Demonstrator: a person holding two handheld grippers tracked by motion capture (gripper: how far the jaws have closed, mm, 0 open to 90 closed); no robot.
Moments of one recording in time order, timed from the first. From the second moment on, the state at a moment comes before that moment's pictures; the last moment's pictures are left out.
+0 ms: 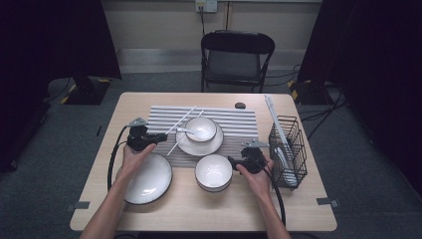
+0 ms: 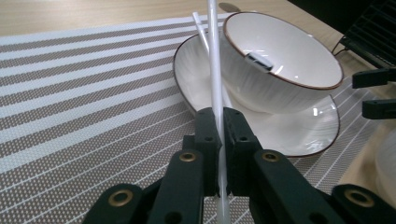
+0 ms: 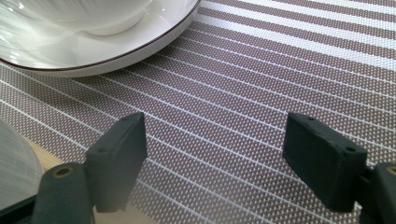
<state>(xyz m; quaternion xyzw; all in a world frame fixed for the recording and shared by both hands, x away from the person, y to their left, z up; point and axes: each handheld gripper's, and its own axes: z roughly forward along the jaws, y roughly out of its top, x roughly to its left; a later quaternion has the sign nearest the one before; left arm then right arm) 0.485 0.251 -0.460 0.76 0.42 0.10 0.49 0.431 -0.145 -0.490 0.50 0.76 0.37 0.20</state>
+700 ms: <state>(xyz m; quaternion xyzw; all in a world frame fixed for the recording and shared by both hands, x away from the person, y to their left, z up) 0.495 0.244 -0.473 0.76 0.43 0.09 0.47 0.428 -0.145 -0.500 0.49 0.76 0.35 0.22</state>
